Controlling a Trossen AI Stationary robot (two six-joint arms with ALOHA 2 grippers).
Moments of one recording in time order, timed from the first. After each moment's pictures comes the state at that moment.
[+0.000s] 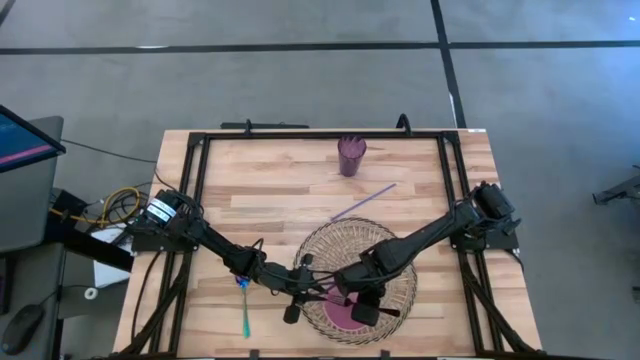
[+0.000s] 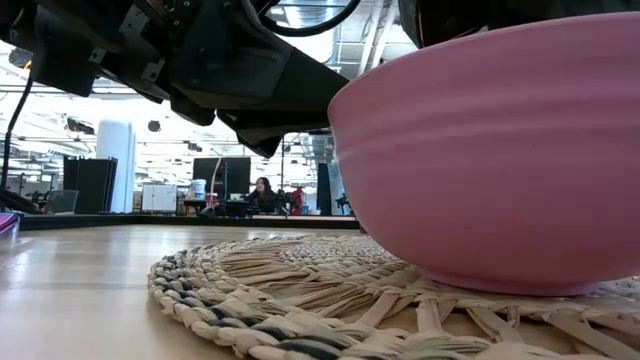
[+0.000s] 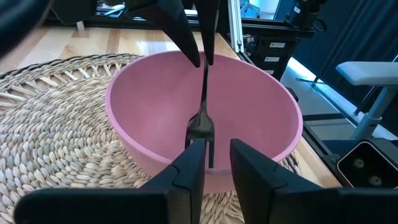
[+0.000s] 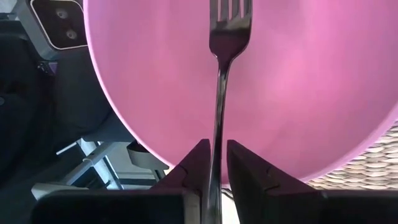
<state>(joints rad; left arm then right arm) -0.51 1.77 0.80 0.82 -0.19 -0.15 0.45 1.89 1.41 -0.82 -0.37 0.82</state>
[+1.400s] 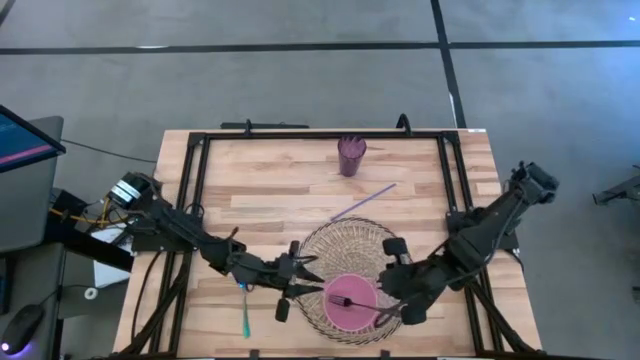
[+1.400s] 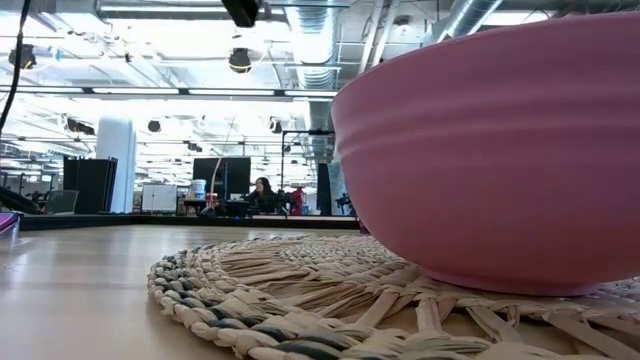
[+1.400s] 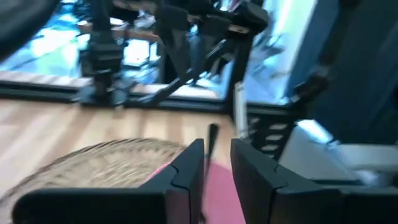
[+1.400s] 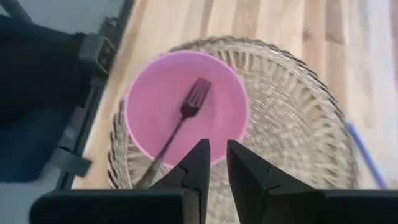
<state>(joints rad) -0.57 1.46 0.84 0.66 -0.40 -0.16 0.69 1.47 1.31 -0.82 0.34 0.37</state>
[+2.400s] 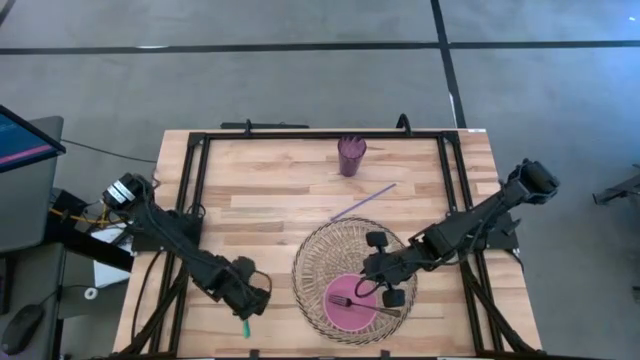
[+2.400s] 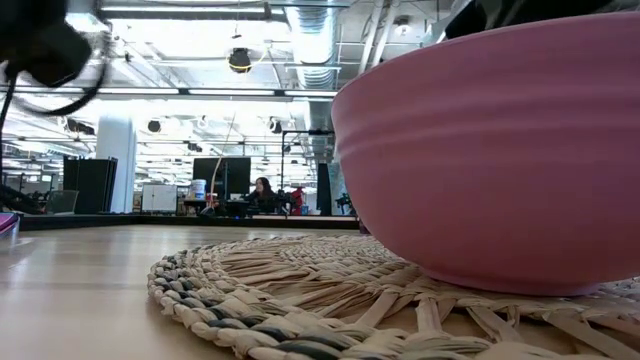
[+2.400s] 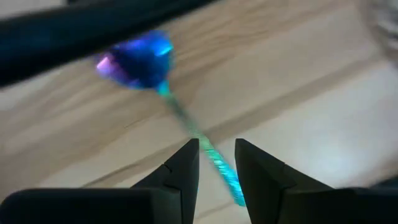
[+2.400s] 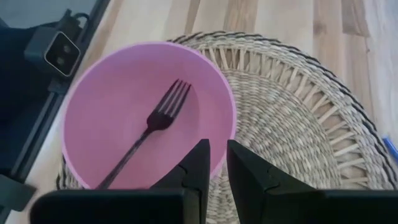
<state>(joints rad) -0.76 1.44 0.99 -0.77 -0.02 -1.84 0.53 1.46 0.99 -0.39 0.21 0.24</state>
